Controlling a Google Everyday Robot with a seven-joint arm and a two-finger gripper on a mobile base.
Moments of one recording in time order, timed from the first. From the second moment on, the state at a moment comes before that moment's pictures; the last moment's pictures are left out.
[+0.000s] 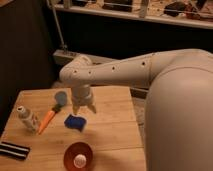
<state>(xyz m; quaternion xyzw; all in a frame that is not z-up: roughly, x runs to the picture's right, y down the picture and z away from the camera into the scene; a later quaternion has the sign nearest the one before) -0.104 0.102 0.703 -0.26 0.23 0.64 0.68</state>
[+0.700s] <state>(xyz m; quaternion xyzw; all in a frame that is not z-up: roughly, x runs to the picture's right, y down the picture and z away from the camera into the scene) -0.115 0.106 0.708 -0.26 0.23 0.62 0.70</state>
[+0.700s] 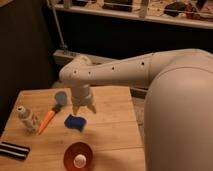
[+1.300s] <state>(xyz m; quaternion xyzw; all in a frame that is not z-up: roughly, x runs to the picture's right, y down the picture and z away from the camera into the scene) -0.204 0.195 0.711 -0.30 0.21 0.37 0.85</state>
